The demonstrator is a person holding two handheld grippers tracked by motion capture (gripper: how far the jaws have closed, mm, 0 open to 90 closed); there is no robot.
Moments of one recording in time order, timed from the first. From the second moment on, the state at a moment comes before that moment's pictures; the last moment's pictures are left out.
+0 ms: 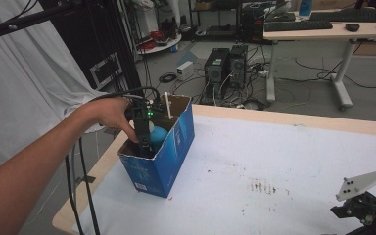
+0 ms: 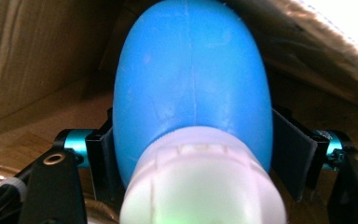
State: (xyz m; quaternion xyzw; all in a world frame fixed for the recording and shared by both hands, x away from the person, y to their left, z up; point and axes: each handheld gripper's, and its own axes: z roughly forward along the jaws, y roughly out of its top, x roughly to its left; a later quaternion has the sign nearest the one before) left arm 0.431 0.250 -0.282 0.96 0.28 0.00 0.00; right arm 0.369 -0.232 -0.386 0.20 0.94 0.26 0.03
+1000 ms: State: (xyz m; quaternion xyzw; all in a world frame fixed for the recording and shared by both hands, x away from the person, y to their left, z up) left arm 0.422 0.227 -0.208 0.96 0.26 0.03 0.00; right arm 0.366 -0.232 -0.375 0.19 0.94 0.27 0.03
